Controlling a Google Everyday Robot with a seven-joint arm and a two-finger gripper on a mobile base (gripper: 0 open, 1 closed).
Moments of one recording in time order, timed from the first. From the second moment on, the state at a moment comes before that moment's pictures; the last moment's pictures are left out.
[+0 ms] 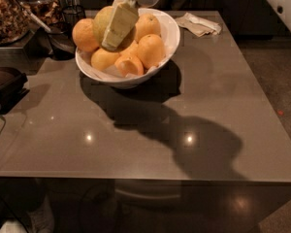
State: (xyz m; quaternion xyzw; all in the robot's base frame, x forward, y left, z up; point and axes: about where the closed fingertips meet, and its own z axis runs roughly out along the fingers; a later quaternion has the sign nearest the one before) arm 0.602 0.053 1.028 -0.64 0.69 0.08 0.34
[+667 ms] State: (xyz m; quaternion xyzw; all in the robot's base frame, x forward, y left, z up) arm 0.544 0.056 1.043 -0.61 0.71 0.08 0.35
